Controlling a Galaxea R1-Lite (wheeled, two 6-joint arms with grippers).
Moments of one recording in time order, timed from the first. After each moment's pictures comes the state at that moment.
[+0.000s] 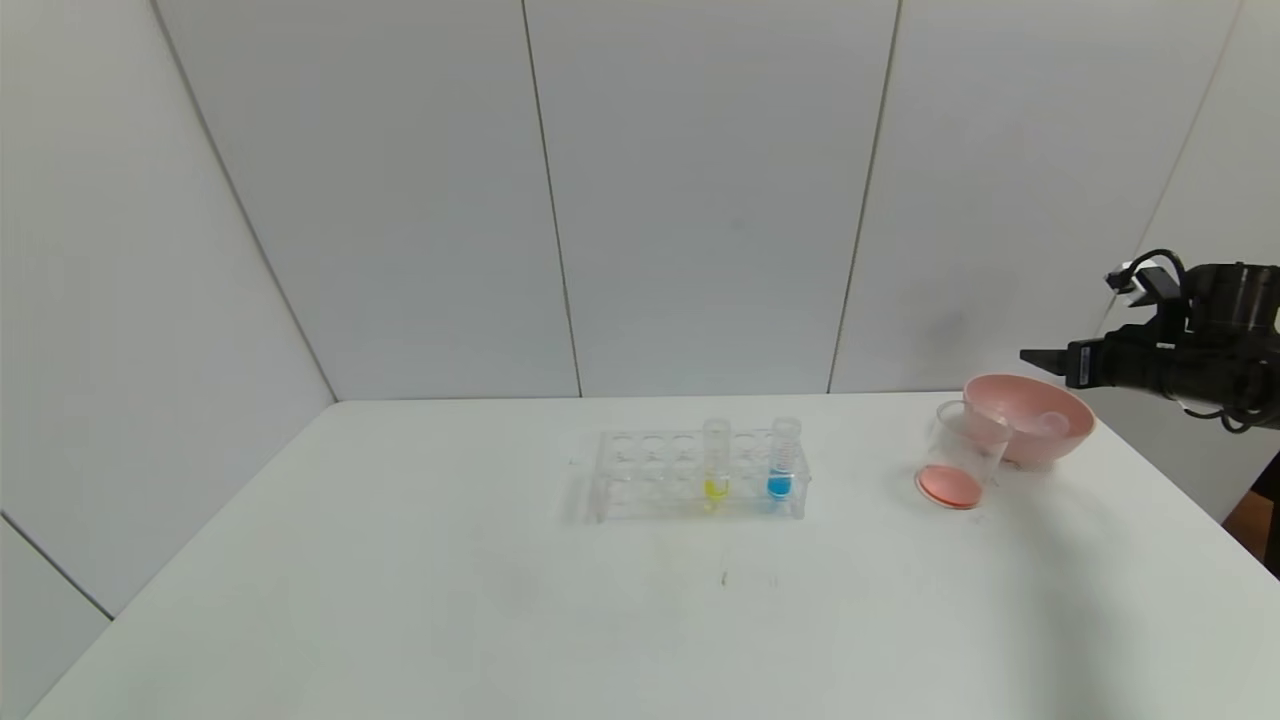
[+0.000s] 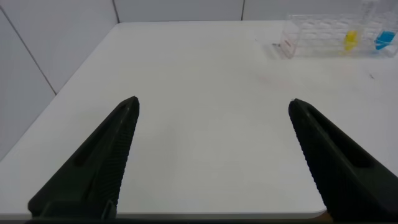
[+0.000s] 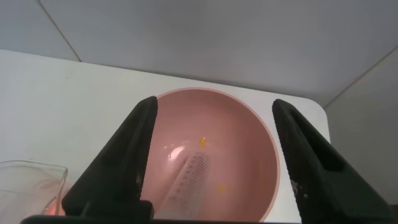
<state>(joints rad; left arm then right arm) 0.00 0.00 0.00 0.02 0.00 -0.02 -0.30 2.23 -1.55 -0.33 0.39 -0.18</state>
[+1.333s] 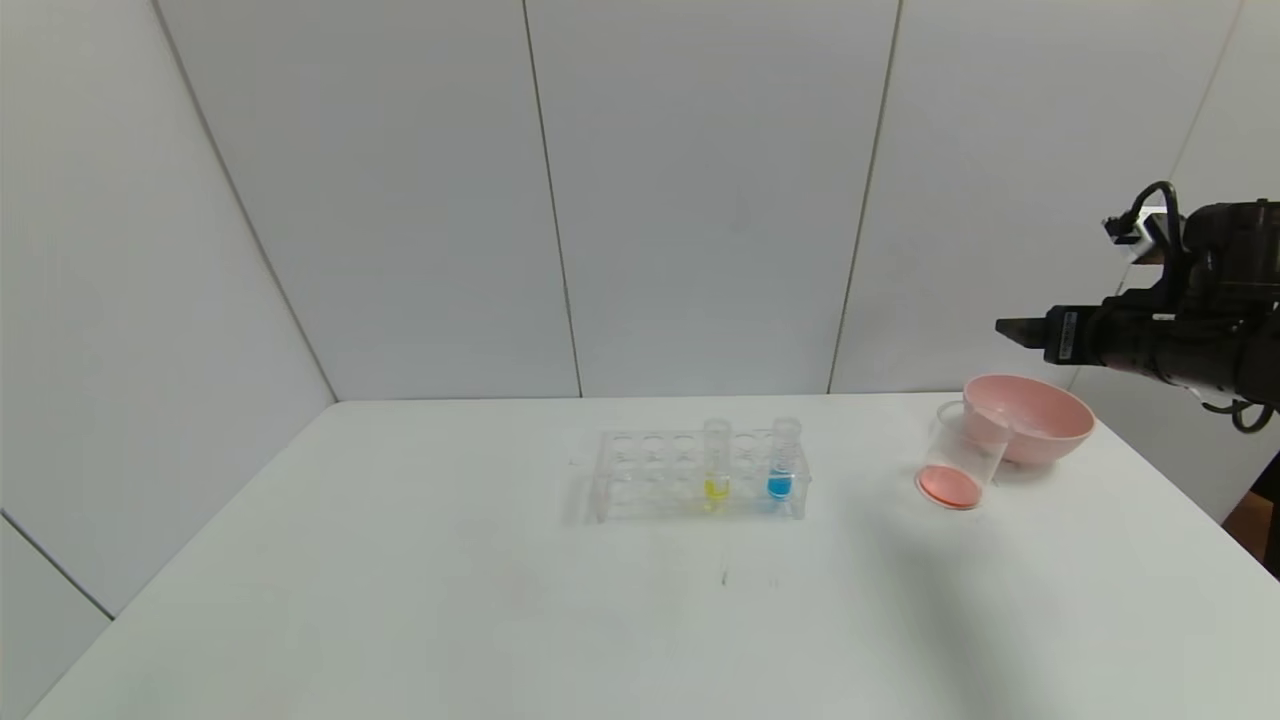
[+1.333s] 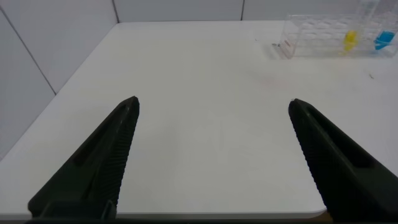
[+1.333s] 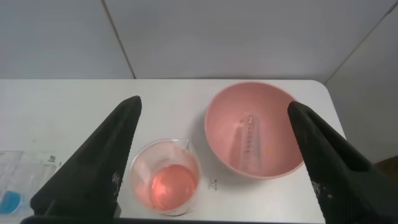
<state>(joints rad) 0.00 0.00 0.00 0.02 0.00 -0.02 -0.06 1.86 -1.23 -0.33 0.02 0.01</state>
